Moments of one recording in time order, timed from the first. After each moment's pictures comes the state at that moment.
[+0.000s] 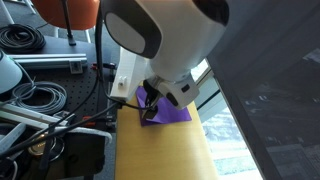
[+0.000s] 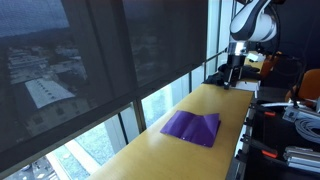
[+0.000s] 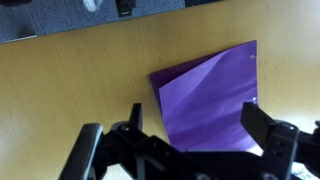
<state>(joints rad) -0.06 0.16 -0.18 -2.47 0.40 2.59 -0.44</state>
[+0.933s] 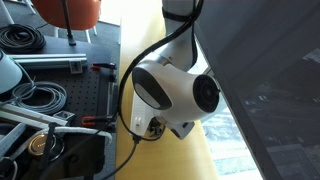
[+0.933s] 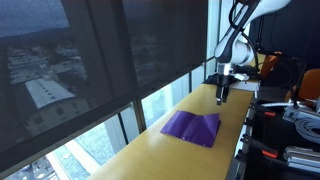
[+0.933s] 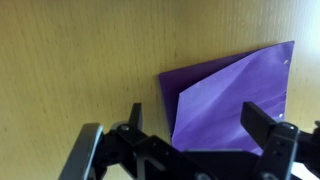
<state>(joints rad) -0.34 0.55 0.06 -2.19 0.44 2.59 -0.63</state>
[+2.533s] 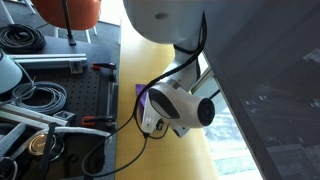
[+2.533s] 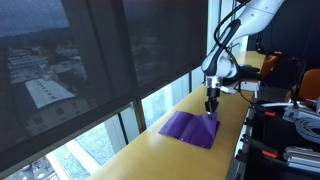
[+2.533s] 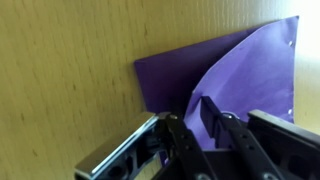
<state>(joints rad) -0.36 0.82 0.14 -1.92 0.43 2.49 -0.55</state>
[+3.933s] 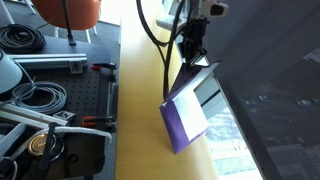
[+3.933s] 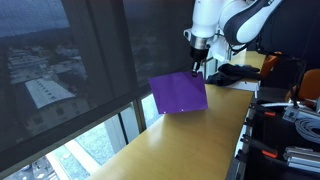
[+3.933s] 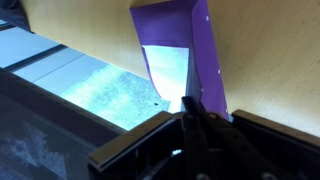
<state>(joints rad) 0.40 0.21 -0.31 -2.21 -0.72 2.63 0.42</state>
